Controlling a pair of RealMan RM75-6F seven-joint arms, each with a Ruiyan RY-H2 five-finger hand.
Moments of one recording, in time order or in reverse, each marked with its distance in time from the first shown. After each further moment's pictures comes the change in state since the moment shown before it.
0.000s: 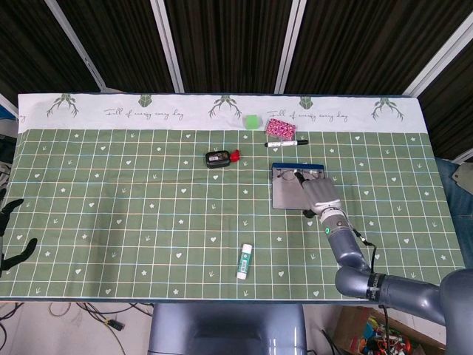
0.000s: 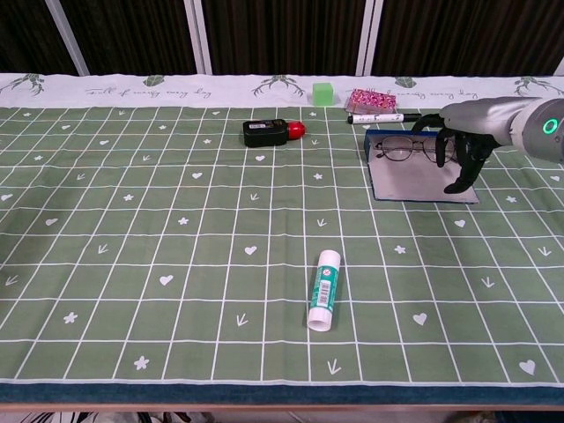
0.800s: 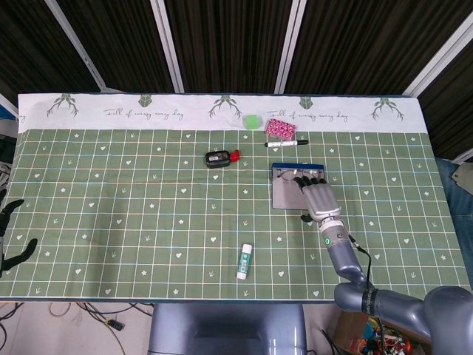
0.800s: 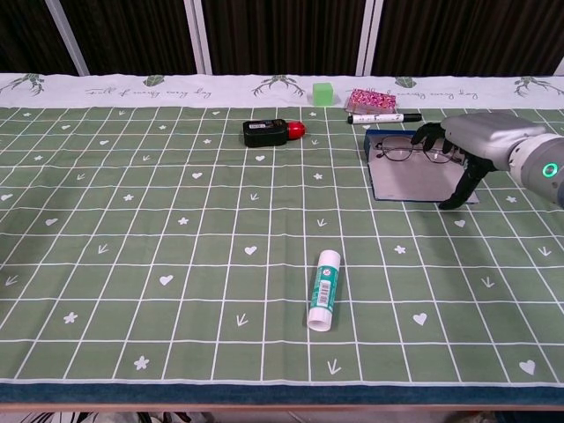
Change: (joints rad) left arm 0.000 -0.001 0.000 -0.002 -0.004 -0.003 0.005; right arm -0.131 -0.166 -0.005 0.203 -0.306 0.104 0.185
